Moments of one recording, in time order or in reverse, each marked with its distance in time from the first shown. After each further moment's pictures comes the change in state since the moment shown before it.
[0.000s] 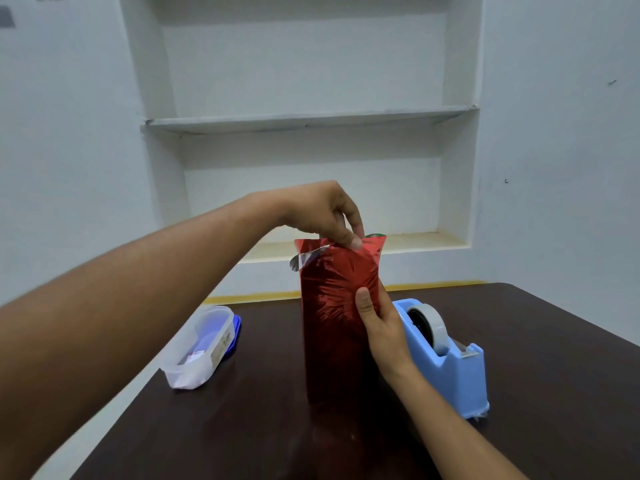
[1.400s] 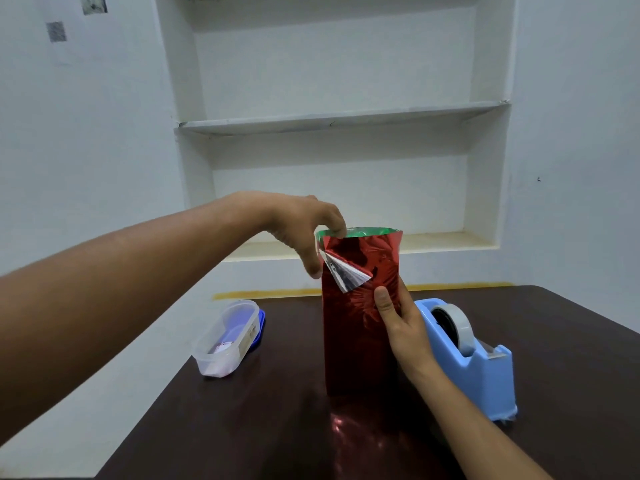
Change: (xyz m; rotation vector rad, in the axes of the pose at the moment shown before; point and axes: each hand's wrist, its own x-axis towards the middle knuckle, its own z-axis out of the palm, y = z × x) left_hand -0.027 -0.050 -0.012 0.397 -0.167 -0.074; right_hand 0.000 0.004 0.000 -0.023 -0.028 -0.002
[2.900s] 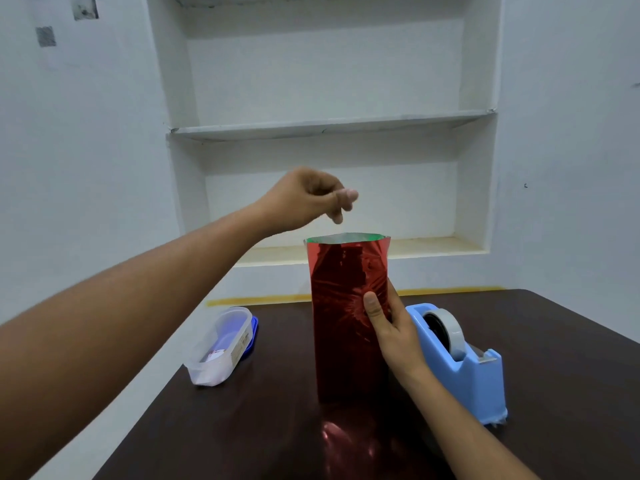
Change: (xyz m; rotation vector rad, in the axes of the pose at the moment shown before) left_hand -0.012 0.025 0.000 -0.680 0.604 0.089; right_hand -0.003 -0.010 0.000 -0.116 -0.020 0.031
